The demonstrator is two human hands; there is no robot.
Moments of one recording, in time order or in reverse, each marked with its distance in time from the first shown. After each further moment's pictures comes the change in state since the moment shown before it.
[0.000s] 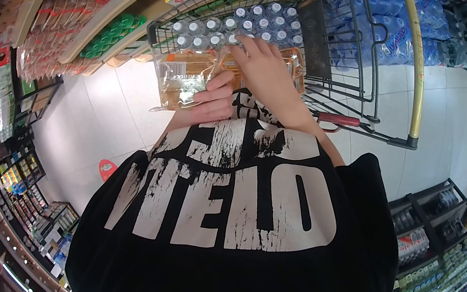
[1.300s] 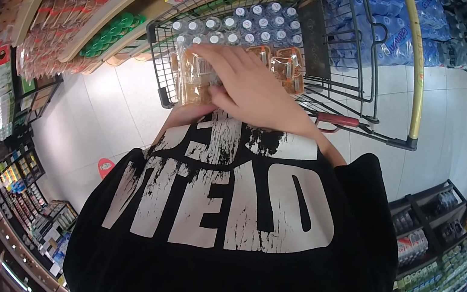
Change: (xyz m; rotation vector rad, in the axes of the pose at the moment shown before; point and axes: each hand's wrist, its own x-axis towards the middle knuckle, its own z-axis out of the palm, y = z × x) left_hand -0.032 -0.014 -0.029 1.158 0.525 0.376; right_hand 0.007 -0.032 -0.050 0.515 -0.133 -0.007
